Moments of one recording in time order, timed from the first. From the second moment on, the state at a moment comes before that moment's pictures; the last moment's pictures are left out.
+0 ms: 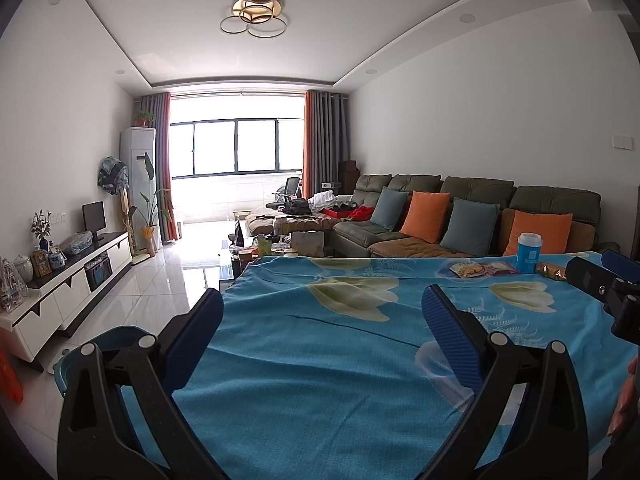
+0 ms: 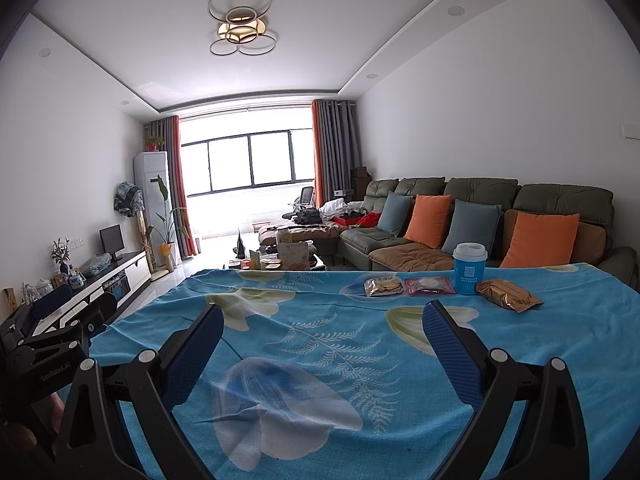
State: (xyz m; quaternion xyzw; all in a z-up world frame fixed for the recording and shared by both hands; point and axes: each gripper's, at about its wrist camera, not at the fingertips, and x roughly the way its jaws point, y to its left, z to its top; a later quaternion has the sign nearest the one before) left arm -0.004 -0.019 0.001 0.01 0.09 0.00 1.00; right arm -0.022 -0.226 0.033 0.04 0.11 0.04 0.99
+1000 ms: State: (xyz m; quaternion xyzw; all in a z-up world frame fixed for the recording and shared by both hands) left arm -0.004 -0.020 0.000 0.01 0.09 0.00 1.00; right arm -0.023 -0.226 0.033 0.04 0.11 0.04 0.99
